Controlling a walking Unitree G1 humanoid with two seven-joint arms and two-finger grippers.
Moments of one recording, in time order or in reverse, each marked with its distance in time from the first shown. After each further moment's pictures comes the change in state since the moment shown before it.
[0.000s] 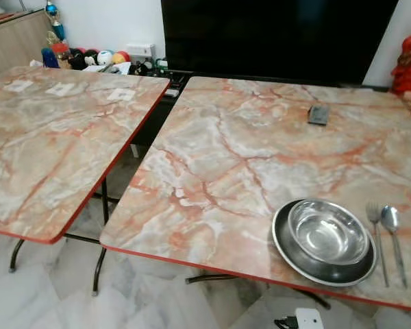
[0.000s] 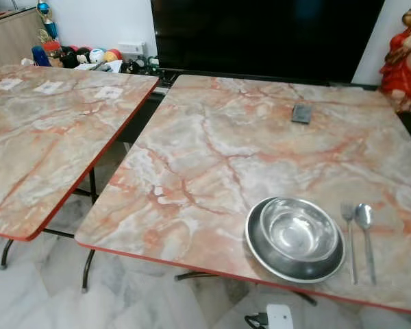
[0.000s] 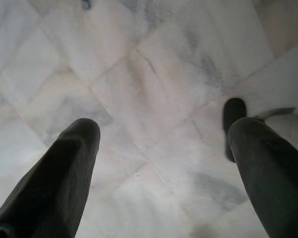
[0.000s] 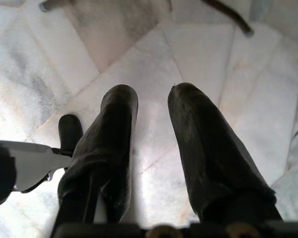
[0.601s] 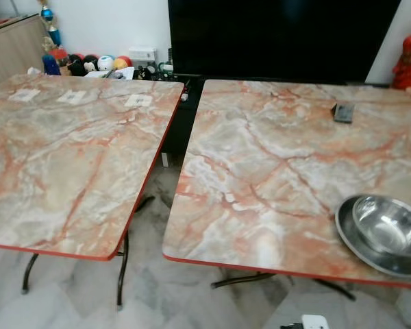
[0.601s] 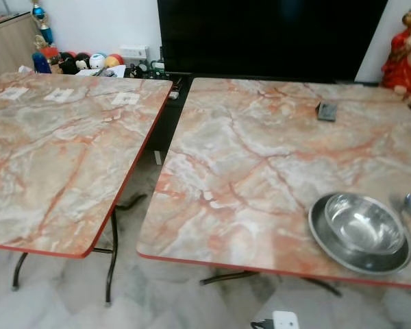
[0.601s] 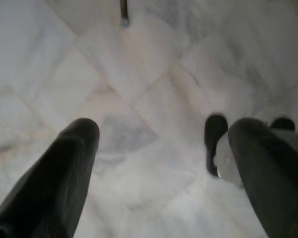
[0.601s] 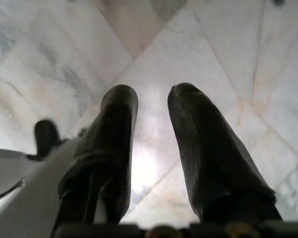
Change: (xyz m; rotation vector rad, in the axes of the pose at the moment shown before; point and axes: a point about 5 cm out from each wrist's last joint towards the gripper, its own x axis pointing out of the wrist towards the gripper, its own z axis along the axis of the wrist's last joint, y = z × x) left arm 0.002 -0.011 0.002 -0.012 0.000 -0.025; right arm -0.006 -0.021 -0.018 0.010 0.063 -0.051
